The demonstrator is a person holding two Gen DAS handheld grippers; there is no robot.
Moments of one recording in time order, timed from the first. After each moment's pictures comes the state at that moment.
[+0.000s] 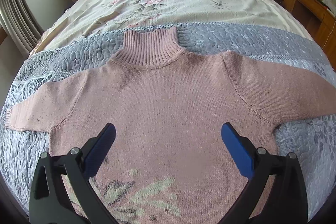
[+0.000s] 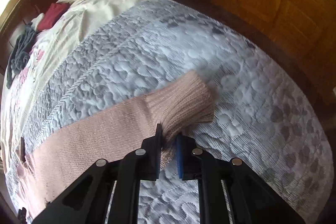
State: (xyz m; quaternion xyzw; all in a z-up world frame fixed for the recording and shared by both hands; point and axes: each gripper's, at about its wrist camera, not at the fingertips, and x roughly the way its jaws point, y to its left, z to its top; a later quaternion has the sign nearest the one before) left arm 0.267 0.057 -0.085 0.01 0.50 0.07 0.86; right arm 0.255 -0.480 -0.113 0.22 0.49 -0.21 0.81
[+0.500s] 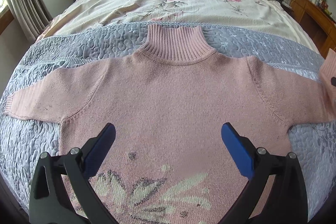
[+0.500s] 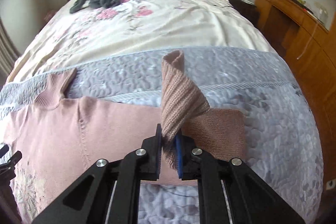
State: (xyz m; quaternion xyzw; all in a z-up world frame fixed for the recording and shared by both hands) left arm 0.253 0.117 -0.083 -0.03 0.51 0.09 0.86; right arm 0.313 -0.208 -0.068 0.01 0.48 -0.01 0.88
